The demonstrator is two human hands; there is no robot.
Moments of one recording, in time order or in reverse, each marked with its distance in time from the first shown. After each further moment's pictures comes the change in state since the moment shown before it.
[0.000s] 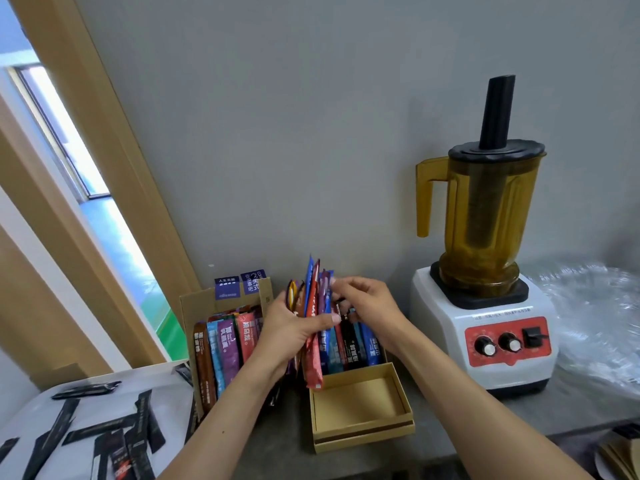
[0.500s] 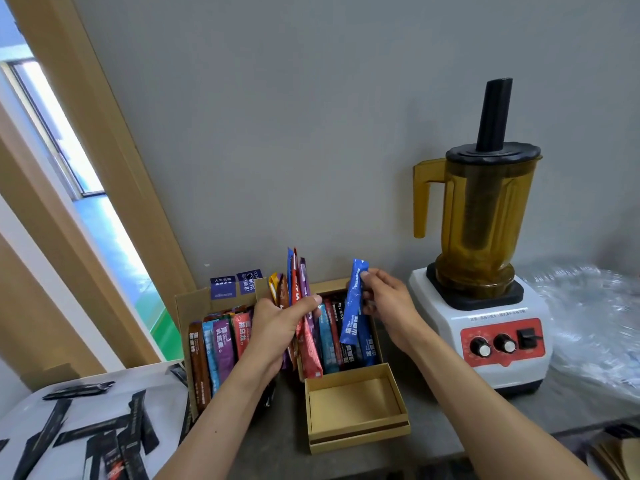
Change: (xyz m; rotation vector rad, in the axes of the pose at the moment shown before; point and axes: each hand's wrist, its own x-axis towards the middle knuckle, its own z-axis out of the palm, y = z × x) left_hand -0.004 0.009 0.000 -0.130 0.099 -0.017; right_hand 0.003 0.003 -0.023 0.142 0.197 0.047
